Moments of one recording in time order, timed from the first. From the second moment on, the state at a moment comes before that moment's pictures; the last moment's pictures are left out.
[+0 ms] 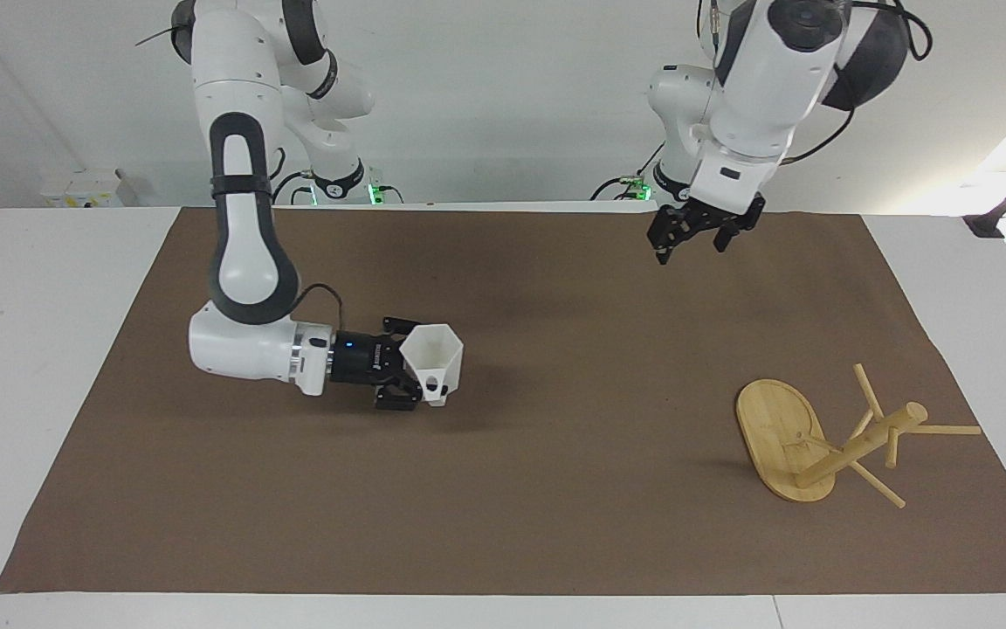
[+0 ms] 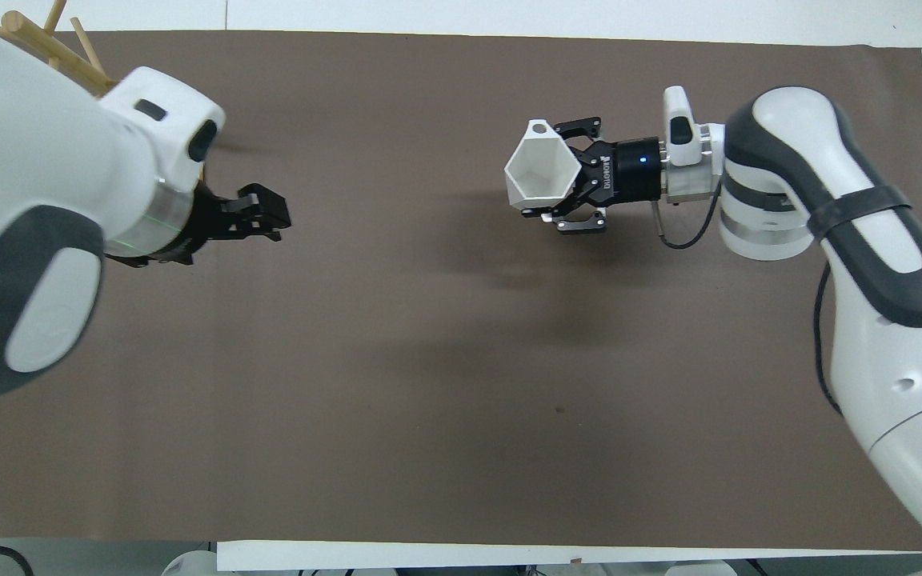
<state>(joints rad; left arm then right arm) -0.53 0.02 0.00 -1.66 -0.02 1.70 -0.70 0.08 0.47 0.10 -1.76 1.34 1.92 -2.15</state>
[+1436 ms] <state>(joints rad) -0.68 0.38 0.00 -1.42 -0.02 1.89 -1.10 0.27 0.47 0.09 -1.76 1.49 2.10 -2.15</state>
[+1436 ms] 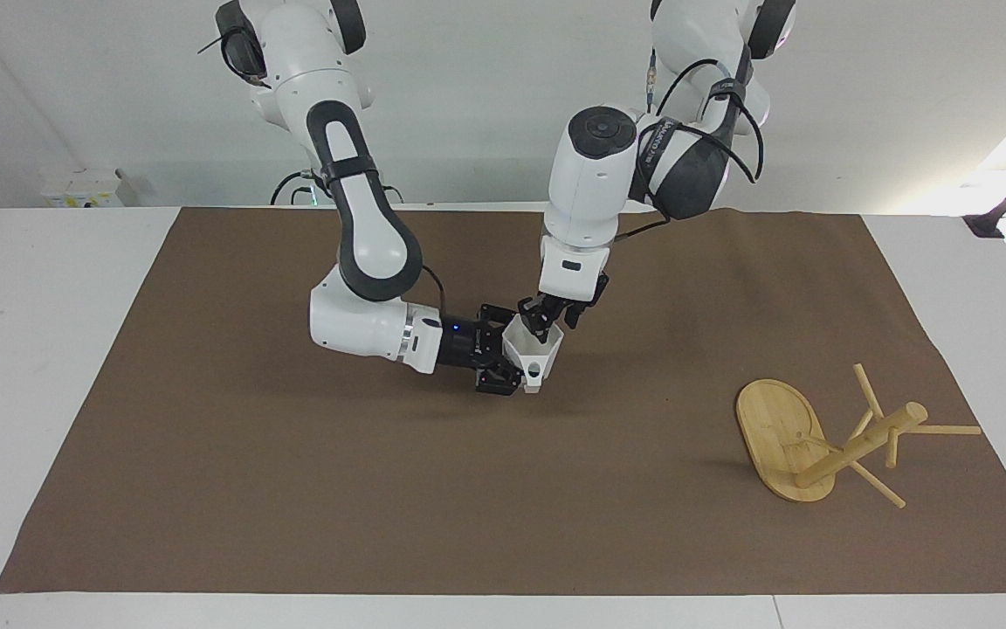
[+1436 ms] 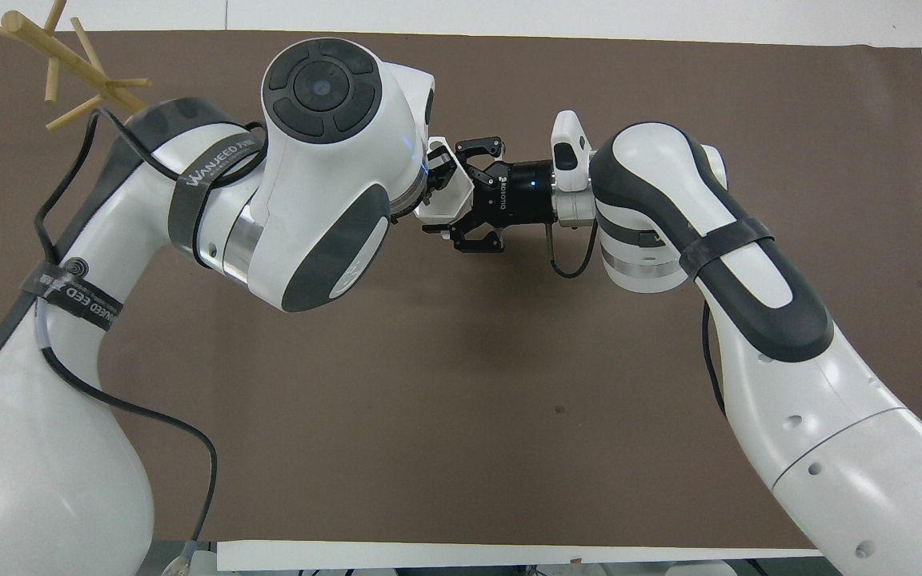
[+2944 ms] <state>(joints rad) -0.36 0.19 0.03 -1.64 -0.10 1.94 -0.82 -0.22 0.39 0.07 -1.81 1.08 1.70 -2.21</state>
